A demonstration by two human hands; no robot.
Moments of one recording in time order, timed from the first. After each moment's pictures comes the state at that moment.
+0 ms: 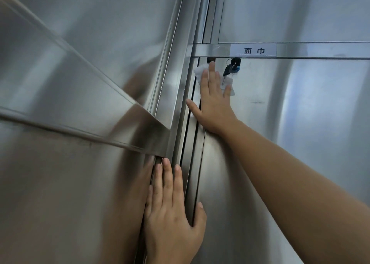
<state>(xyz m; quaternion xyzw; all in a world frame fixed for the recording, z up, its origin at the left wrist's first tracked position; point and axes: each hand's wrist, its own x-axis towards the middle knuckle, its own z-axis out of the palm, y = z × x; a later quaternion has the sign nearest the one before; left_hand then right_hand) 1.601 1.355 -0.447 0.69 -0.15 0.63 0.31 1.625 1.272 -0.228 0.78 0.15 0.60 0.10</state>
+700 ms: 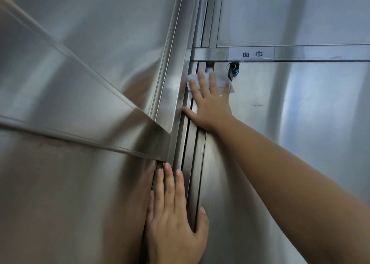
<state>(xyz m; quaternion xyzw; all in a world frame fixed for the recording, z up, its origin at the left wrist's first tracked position) 1.606 1.355 -0.449 0.68 -0.14 0.65 0.31 1.636 1.275 -0.209 0.78 0.04 0.57 0.25</state>
